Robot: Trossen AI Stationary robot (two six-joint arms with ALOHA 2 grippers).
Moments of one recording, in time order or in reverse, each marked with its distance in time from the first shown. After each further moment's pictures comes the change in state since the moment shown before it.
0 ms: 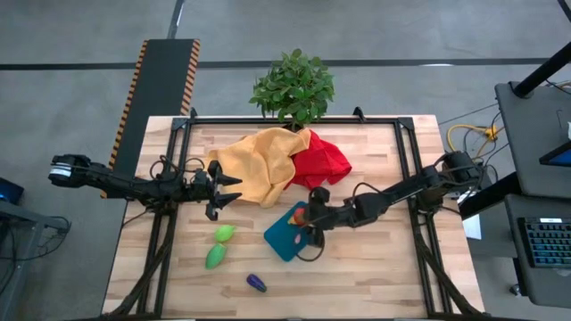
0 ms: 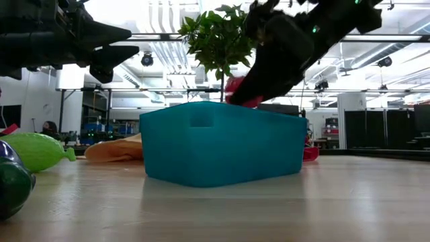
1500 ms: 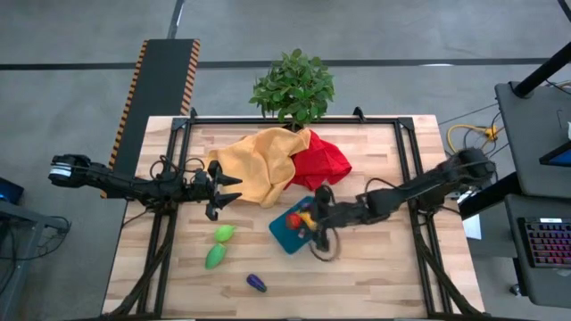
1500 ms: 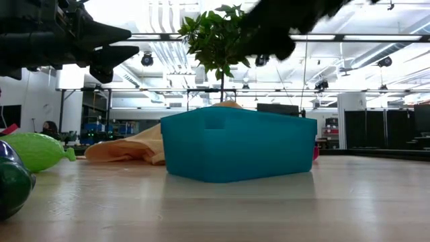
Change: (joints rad) left arm 0.000 0.000 -0.001 0.000 0.000 0.000; right arm 0.051 -0.148 0.009 0.024 -0.093 -0.041
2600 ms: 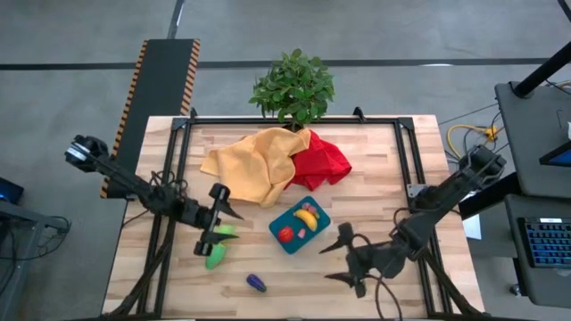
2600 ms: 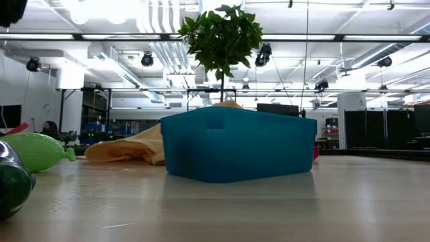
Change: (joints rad) left arm -0.424 0.197 0.341 0.032 -0.051 0.373; right arm 0.416 -0.099 0.005 -0.011 0.278 -0.218
